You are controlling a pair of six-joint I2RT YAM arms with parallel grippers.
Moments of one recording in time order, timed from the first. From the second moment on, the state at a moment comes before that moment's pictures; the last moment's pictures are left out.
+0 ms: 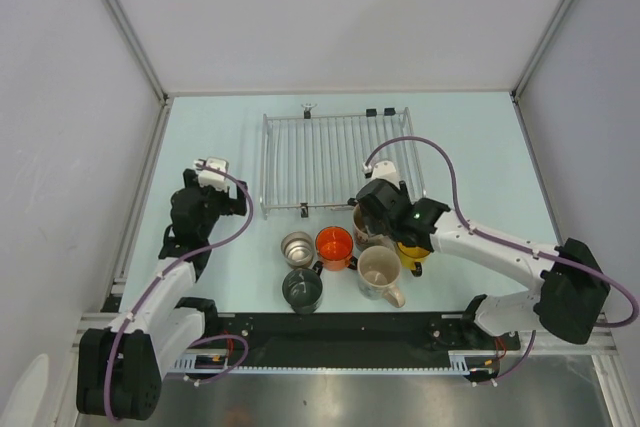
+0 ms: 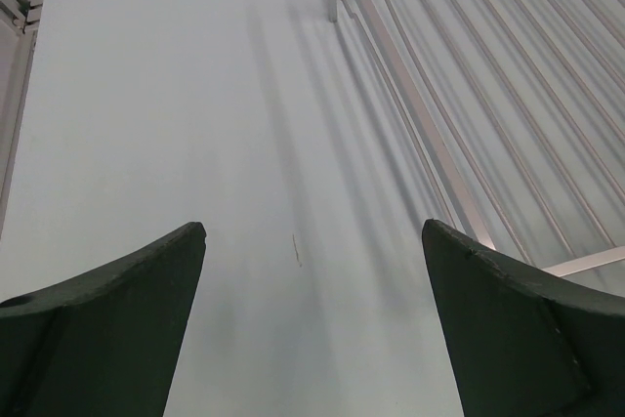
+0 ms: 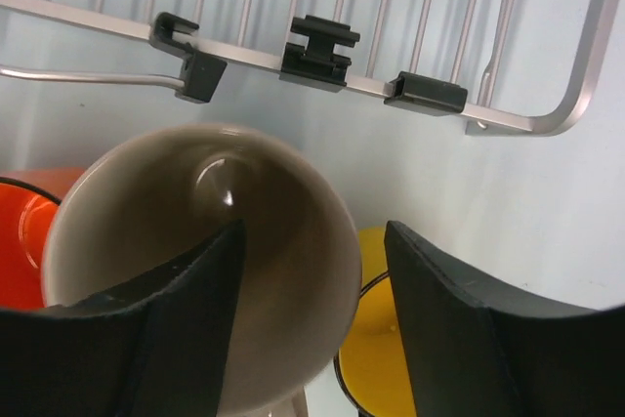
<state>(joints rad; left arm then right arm) -0.08 0.90 0.34 0.33 0.09 0.14 0.90 1.31 0.95 -0.56 0.51 0.43</state>
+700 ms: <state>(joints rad) -0.08 0.87 0.32 0.33 0.11 0.14 0.82 1.40 0.97 -0.56 0.40 0.43</state>
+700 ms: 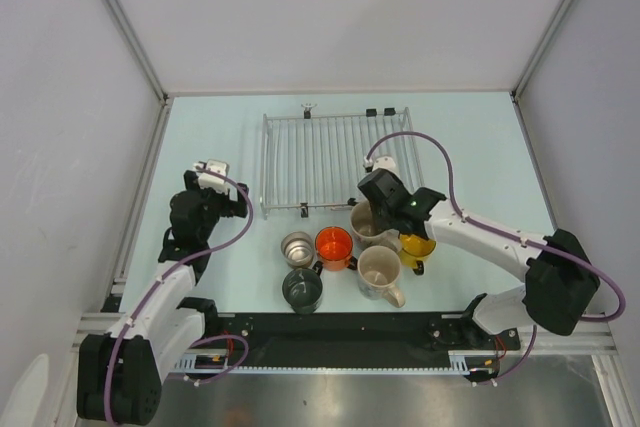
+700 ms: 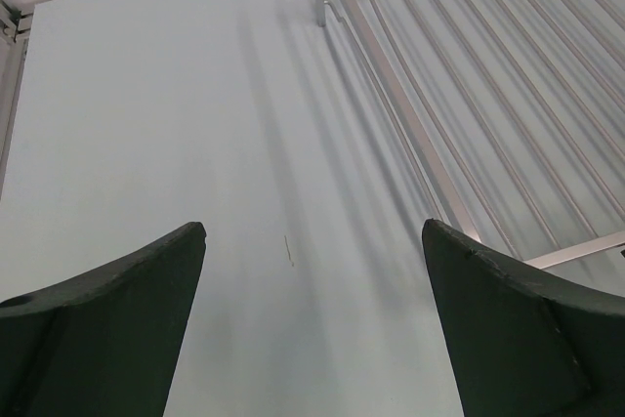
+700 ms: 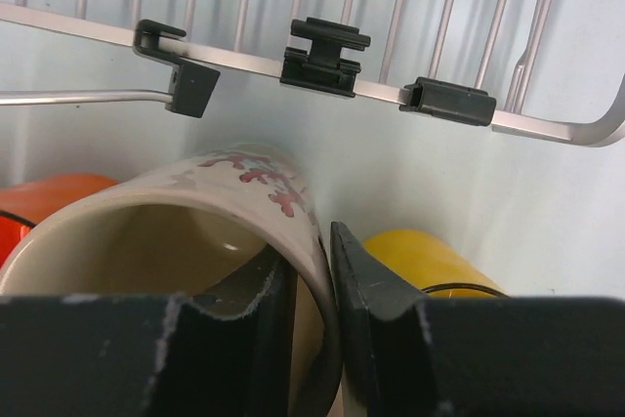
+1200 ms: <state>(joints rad) -0.08 0.76 0.31 0.32 0.17 0.13 0.74 1.24 1.16 -0.66 0.28 0.35</state>
